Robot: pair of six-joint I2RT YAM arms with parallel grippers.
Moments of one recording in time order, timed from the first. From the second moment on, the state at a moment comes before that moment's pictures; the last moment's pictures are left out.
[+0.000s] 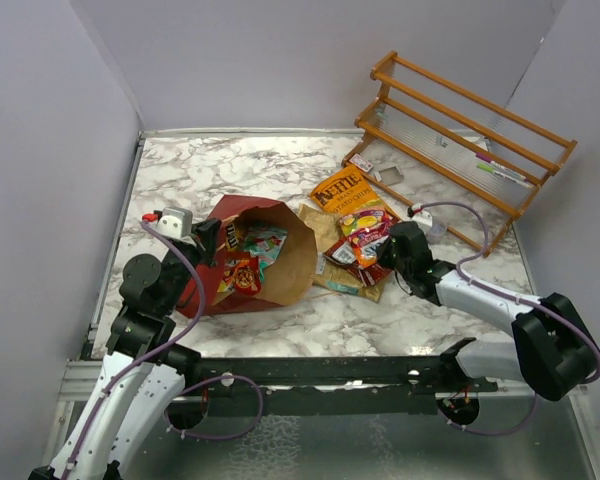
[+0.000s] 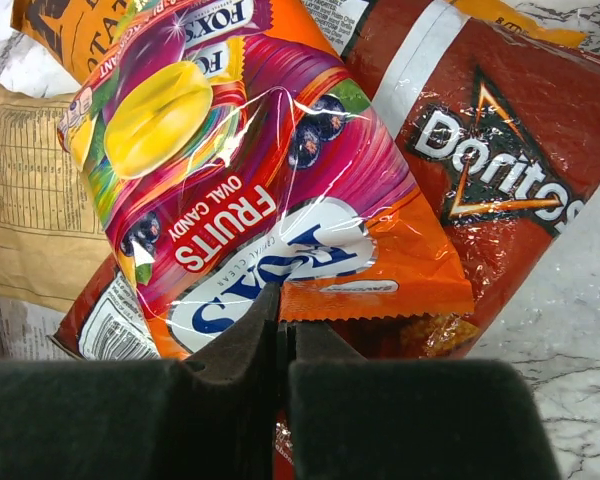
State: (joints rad) left arm -0.35 0.44 0.61 -0.12 0.01 -0.13; right arm 0.54 1.26 0.53 0.10 0.34 0.70
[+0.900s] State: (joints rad) left arm -0.35 0.42 0.61 -0.17 0.17 -0.10; right arm 0.52 1.02 0.50 -0.07 0.35 0.68
